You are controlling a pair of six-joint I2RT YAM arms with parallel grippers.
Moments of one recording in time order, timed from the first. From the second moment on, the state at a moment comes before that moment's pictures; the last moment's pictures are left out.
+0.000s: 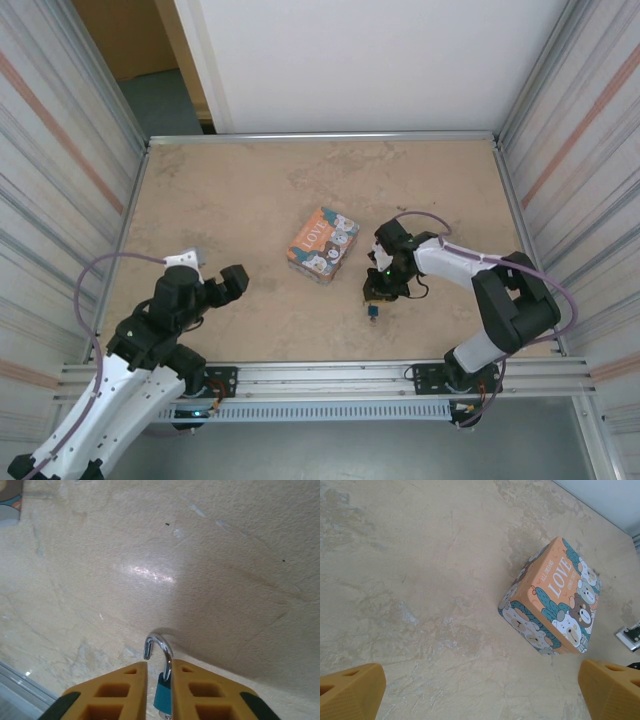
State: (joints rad) left arm -0.53 0.43 0.57 -0.76 -0.13 -0.74; right arm 0.52 1.54 0.80 -0.68 -0.41 0.44
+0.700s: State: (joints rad) left arm -0.52 0.44 0.58 -0.76 -0.15 -0.70; right arm 0.51 1.30 0.83 -0.70 -0.34 0.43
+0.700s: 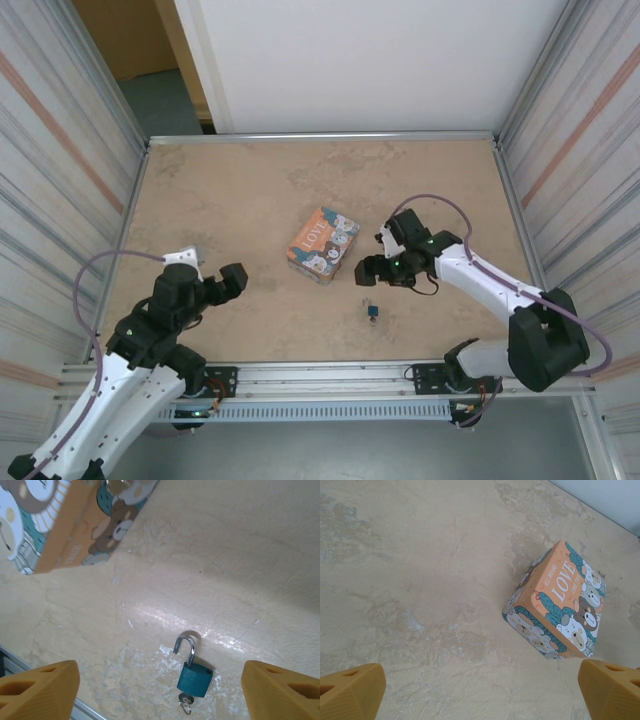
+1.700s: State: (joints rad) left arm -0.51 0.44 0.58 -0.74 -0.15 -0.69; right arm 0.38 0.99 0.77 -0.59 -0.25 0.43
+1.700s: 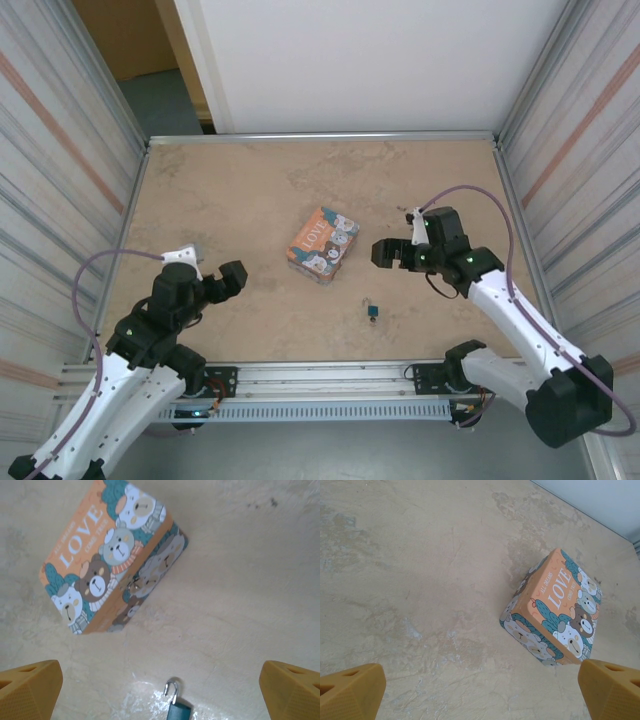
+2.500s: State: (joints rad) left arm -0.51 0.45 0.58 -0.74 -0.18 -0.67; right arm 0.30 0.62 0.45 -0.25 0.13 0.31
